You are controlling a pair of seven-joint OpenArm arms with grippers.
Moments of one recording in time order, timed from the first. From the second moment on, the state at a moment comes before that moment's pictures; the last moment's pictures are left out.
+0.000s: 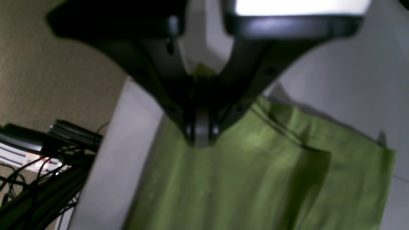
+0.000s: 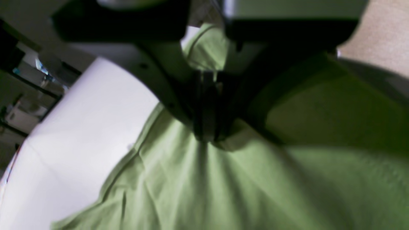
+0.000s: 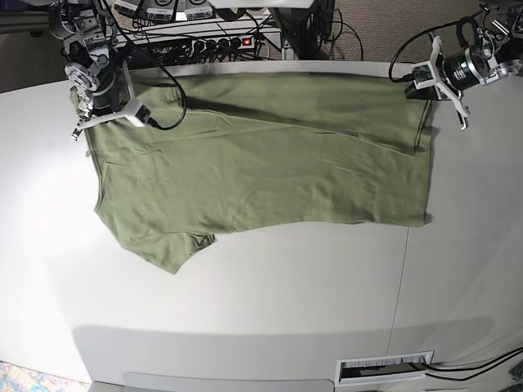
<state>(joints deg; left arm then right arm) 34.6 -47.5 7.3 96.2 18.0 -30.7 -9.1 -27.1 36.3 -4.4 108.6 -21.5 26.8 -47.7</state>
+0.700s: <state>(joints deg) 33.3 -48.0 -0.4 108.6 20.1 -22.8 5.5 -25.0 35.9 8.1 113.9 -8.7 26.9 -42.1</state>
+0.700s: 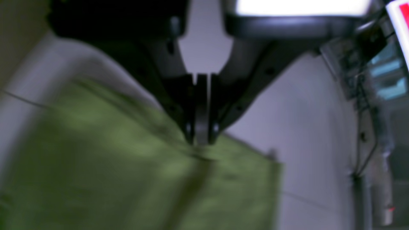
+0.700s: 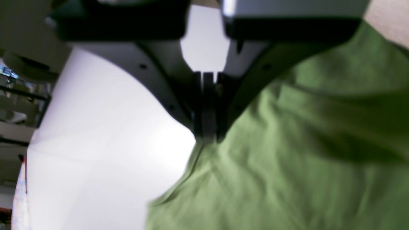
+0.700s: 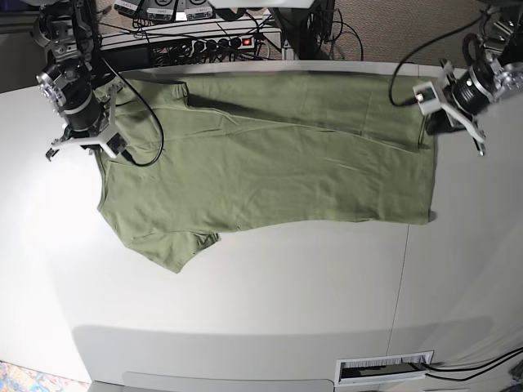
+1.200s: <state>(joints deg) 10.3 -47.1 -1.5 86.8 -12.3 -32.9 3.1 -20.0 29.9 8.1 113.9 -5.0 26.9 -42.4</state>
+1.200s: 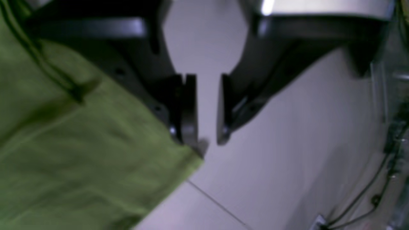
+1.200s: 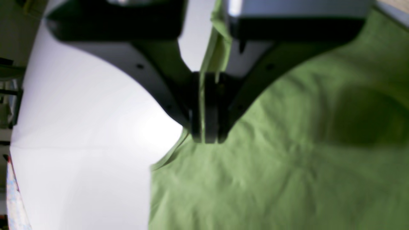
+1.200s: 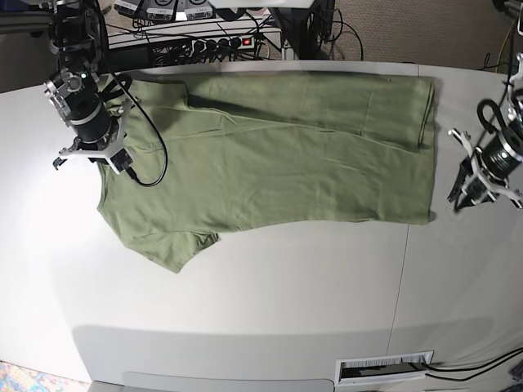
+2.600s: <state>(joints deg) -17.1 -30.5 6.9 53.1 -19.3 -43.0 18.8 -18.0 27.4 8.2 113.9 -2.9 26.9 -44.5</state>
